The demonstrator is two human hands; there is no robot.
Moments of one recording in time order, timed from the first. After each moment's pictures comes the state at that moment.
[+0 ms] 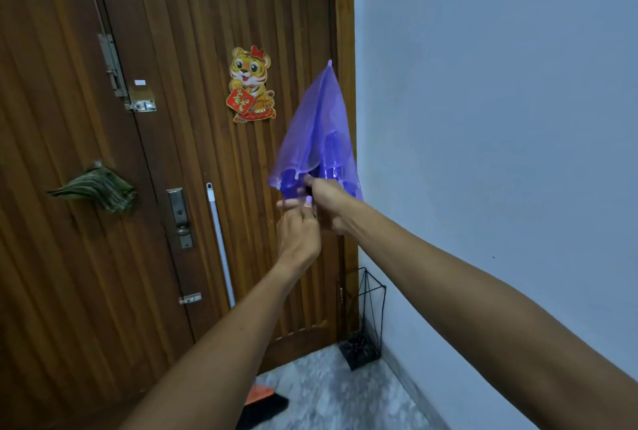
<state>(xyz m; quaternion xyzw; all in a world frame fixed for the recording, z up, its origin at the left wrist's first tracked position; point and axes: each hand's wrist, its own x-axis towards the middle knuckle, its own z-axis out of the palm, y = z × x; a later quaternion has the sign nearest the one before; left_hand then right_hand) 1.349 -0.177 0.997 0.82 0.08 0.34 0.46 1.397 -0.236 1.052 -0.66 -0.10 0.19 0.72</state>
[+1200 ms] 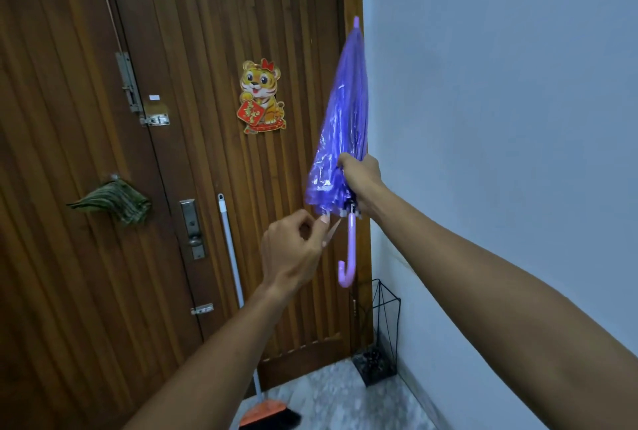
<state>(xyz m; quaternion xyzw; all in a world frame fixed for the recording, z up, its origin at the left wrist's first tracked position) 1.347 -0.154 0.995 0.83 -0.02 0.46 0.31 1.449 -0.267 1.083 -0.64 -0.10 -0.06 0.76</state>
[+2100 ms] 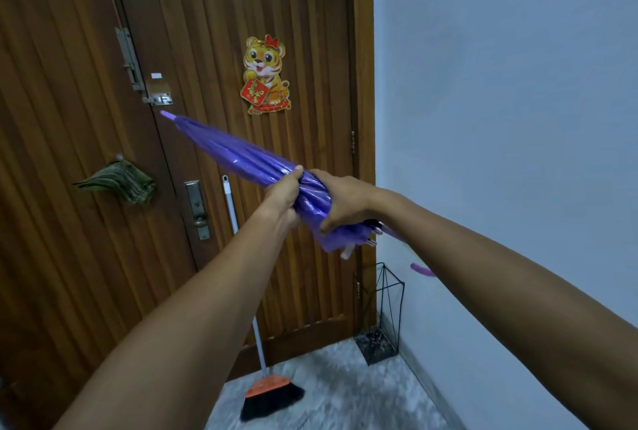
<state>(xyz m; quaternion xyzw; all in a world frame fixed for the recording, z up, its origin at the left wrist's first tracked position) 1.394 -0.145 1.046 0.53 0.17 0.14 0.82 1.457 -0.272 1.043 -0.90 -0.39 0.01 0.20</state>
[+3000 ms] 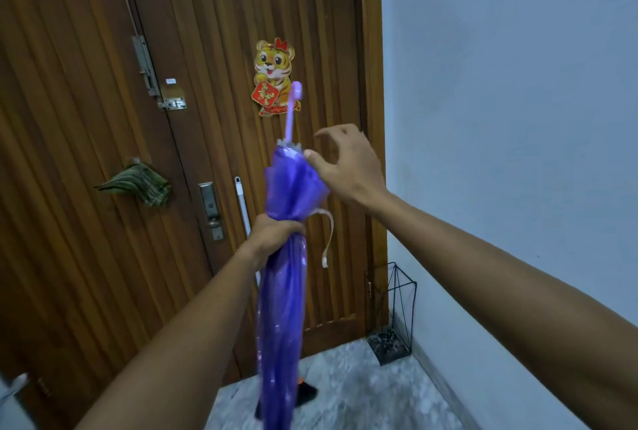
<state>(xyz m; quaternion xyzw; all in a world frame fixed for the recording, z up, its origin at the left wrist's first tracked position) 1.348 -0.097 0.992 0.78 0.15 0.18 0.58 1.421 -0.251 1.062 -0.79 -0.33 -0.33 0.40</state>
